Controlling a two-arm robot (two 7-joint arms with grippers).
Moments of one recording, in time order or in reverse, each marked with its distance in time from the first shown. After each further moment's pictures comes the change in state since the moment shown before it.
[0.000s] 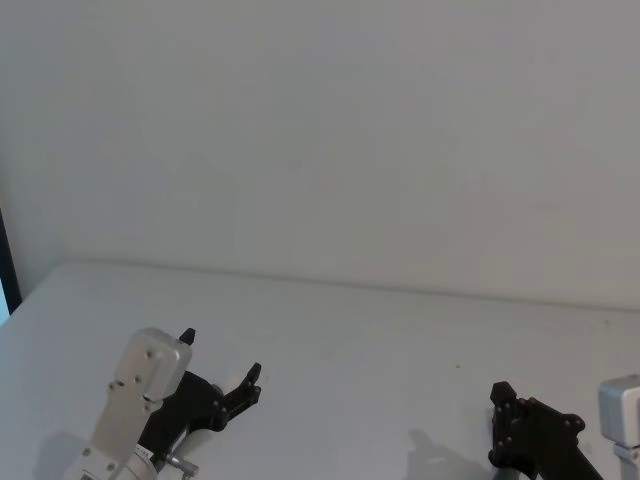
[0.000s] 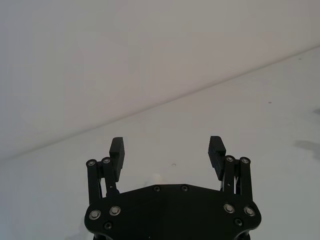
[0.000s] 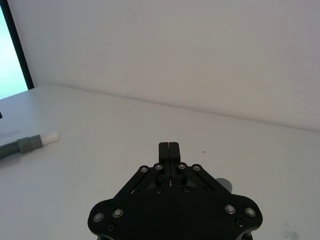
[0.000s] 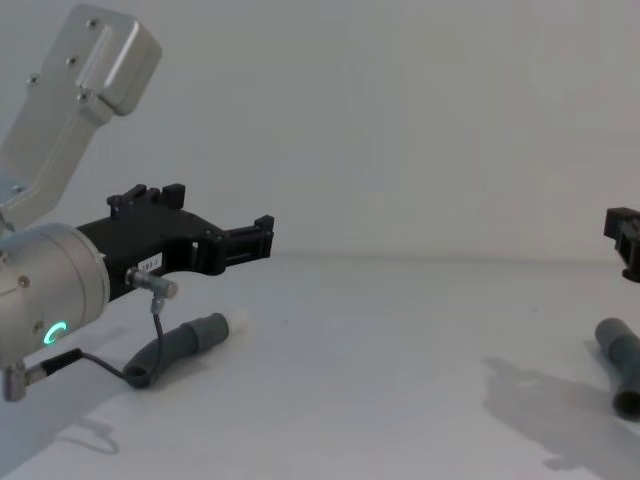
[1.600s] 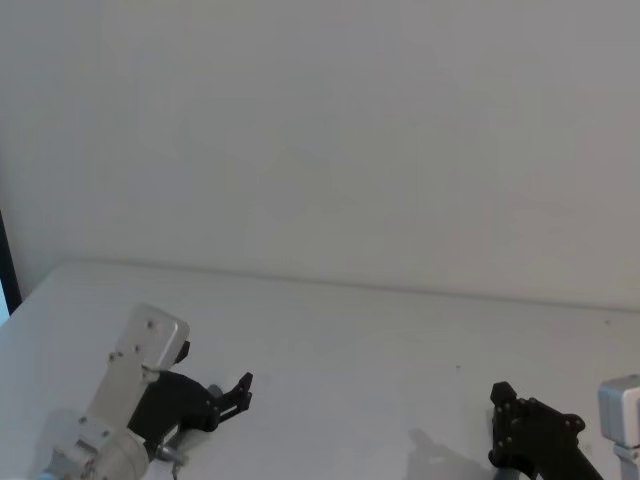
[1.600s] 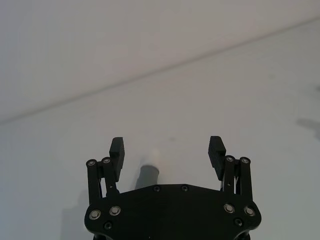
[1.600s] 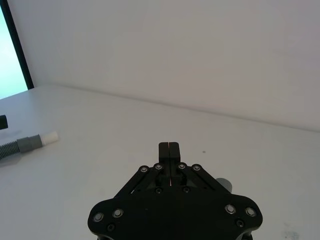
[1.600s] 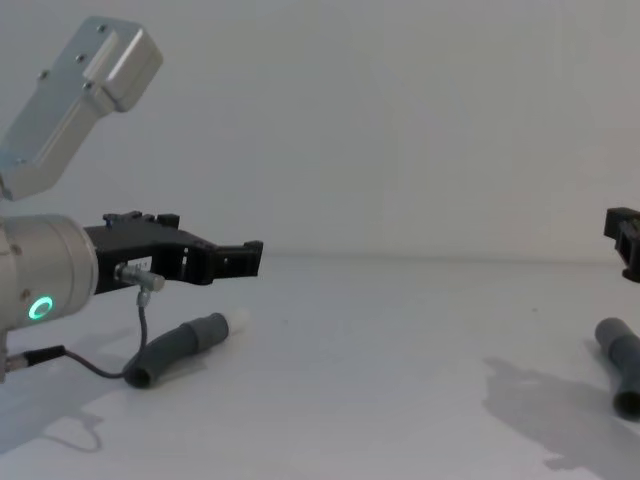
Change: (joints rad) left arm -0.043 0.008 -0.030 -0.014 -0.074 0.226 -0.068; right arm 0.000 0.000 0.000 0.000 0.000 0.000 0.000
